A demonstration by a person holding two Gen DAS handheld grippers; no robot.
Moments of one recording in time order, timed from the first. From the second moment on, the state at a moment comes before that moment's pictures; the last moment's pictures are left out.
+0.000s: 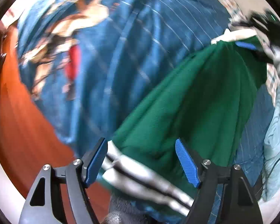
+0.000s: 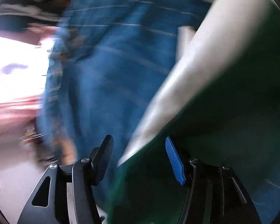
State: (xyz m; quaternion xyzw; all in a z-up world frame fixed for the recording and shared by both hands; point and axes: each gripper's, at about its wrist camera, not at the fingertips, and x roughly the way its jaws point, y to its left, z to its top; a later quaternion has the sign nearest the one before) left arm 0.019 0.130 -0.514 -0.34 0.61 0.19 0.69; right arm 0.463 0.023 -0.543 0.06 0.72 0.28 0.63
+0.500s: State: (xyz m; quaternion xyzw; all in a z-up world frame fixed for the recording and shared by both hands) left arm 0.014 0.104 -0.557 -0.36 0.59 0.28 0.67; right arm 0.454 -0.235 -0.569 0.11 0.70 0.14 0.69
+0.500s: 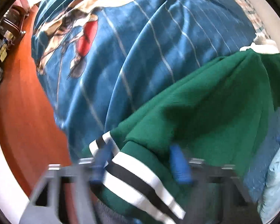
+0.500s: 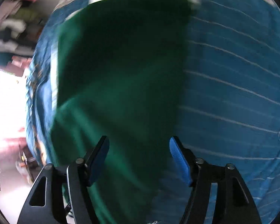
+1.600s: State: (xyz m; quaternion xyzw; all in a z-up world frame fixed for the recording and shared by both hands) left arm 0.155 0.162 -0.520 -0.30 0.60 0.15 0.73; right arm 0.290 -0.502 -0.618 0.39 0.71 -0.08 0.59
